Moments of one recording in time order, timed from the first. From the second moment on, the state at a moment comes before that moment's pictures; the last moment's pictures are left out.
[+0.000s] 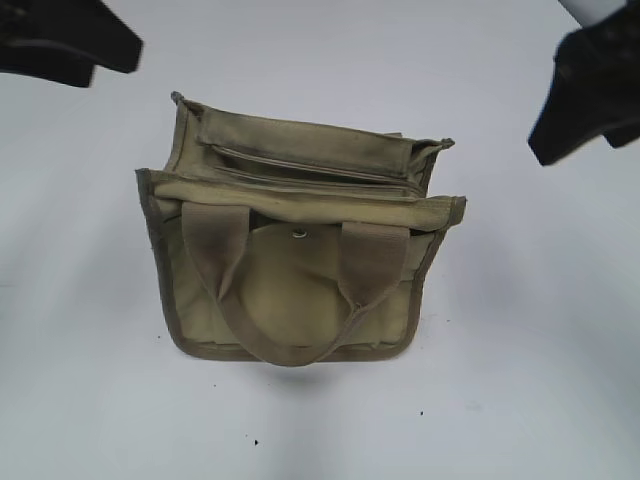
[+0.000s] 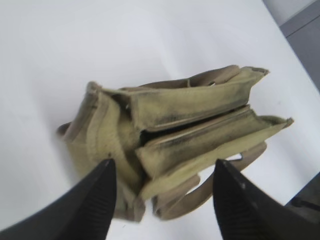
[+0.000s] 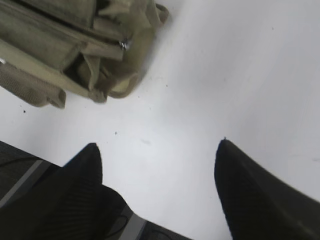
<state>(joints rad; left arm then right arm) -0.27 1.35 -1.21 -0.59 0.93 0.32 0.31 1.42 -1.33 0.17 1.21 -0.22</state>
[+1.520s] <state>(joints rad) -0.27 0.11 -0.52 -0.06 1.06 0.09 0.31 0.32 -0.49 0.12 1.09 -0.25</state>
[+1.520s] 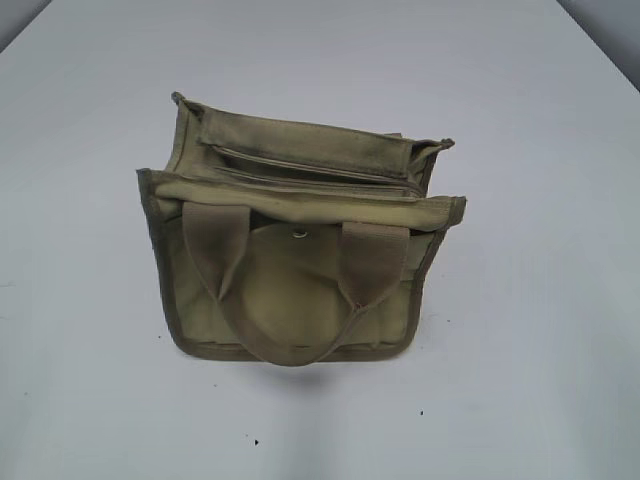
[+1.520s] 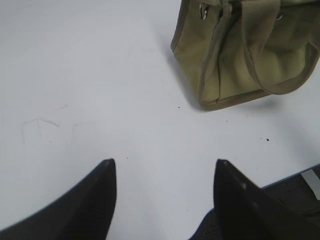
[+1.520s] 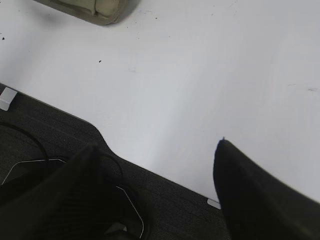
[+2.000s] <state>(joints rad) -0.27 0.11 -0.52 -0.06 1.06 0.09 0.31 0.32 -0.49 0.12 1.09 -0.25</state>
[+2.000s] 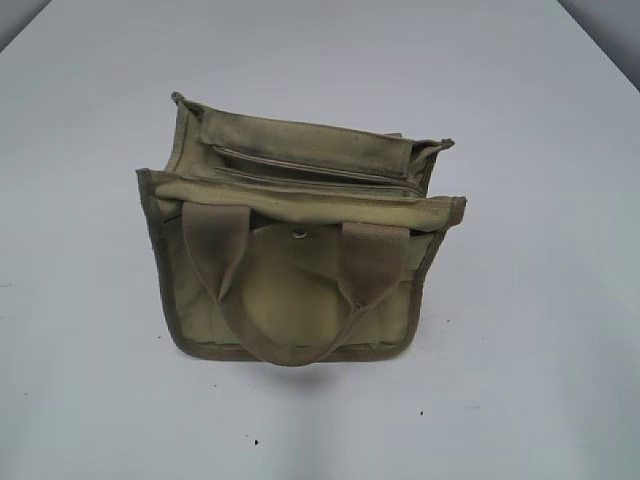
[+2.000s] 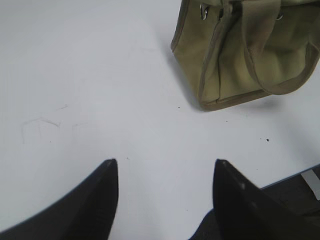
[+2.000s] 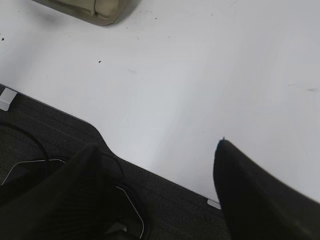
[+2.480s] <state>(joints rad) -0.09 0.09 -0.52 -0.06 1.06 0.09 0.04 0.16 -0.49 0.12 1.09 -0.25</state>
